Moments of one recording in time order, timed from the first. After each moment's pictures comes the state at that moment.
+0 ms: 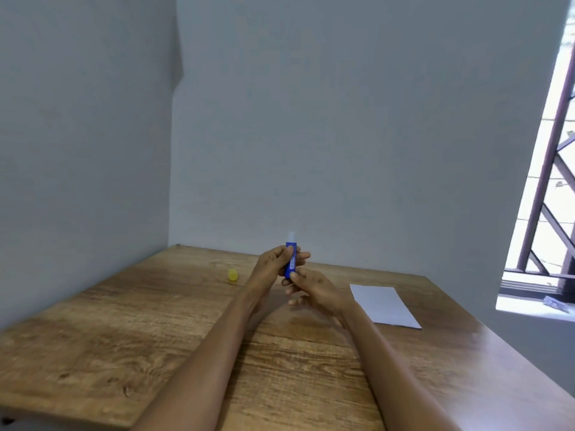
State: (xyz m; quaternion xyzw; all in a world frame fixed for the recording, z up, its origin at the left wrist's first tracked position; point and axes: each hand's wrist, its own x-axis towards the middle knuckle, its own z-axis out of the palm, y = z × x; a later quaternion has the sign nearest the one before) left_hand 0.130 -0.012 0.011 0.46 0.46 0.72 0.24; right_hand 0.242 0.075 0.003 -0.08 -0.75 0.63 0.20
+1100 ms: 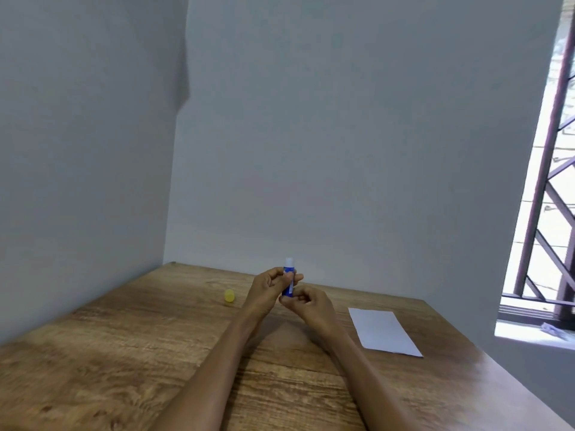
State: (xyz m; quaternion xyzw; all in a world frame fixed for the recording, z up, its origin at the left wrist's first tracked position) left_hand 0.122 -0.009 0.009 0.45 0.46 0.73 0.21; right_hand 0.226 0.069 0.001 -0.15 -0.80 0.46 0.36
